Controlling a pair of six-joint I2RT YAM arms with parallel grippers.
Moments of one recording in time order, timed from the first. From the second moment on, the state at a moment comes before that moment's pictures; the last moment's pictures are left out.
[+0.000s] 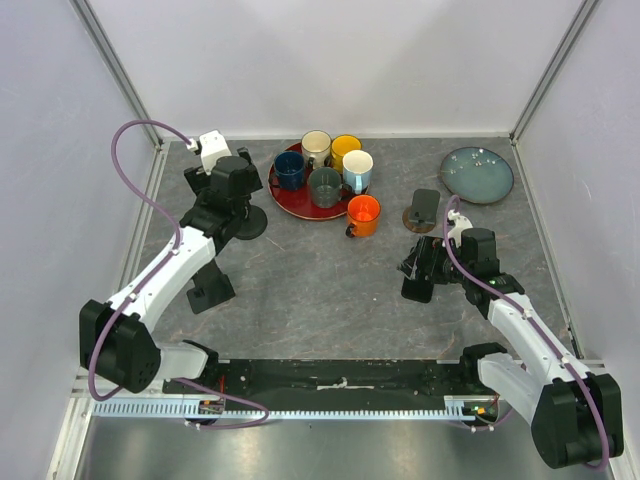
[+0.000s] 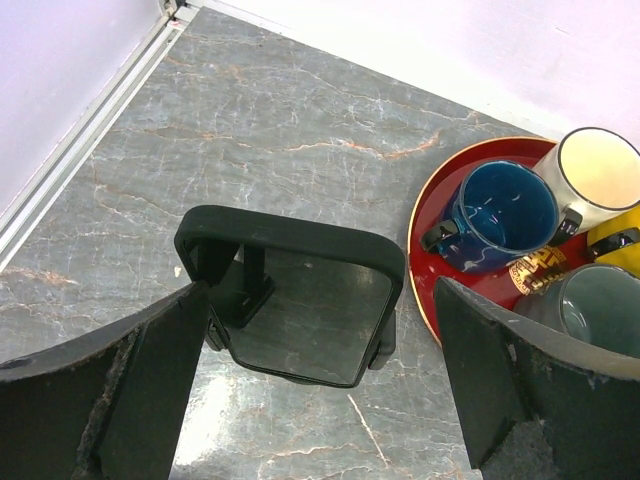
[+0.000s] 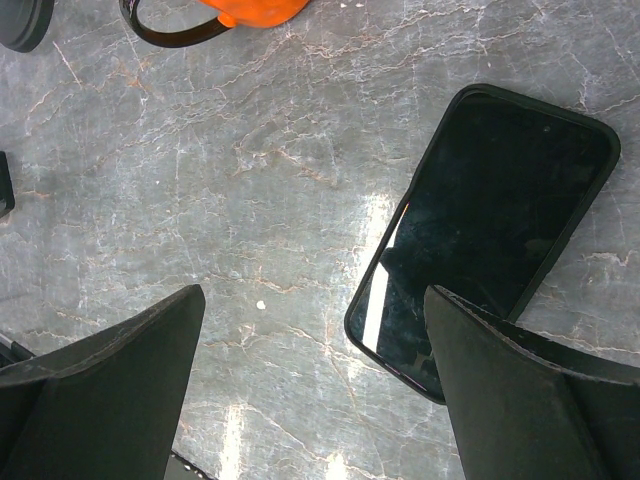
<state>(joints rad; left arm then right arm) -0.39 1.32 1.09 -0.17 -0.72 -0.39 0.16 0.93 0.48 -0.23 -0.37 0.39</state>
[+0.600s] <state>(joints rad) -0.39 1.25 1.11 -0.26 -0.68 -0.39 0.16 0.93 0.48 -0.22 -0.37 0.39</state>
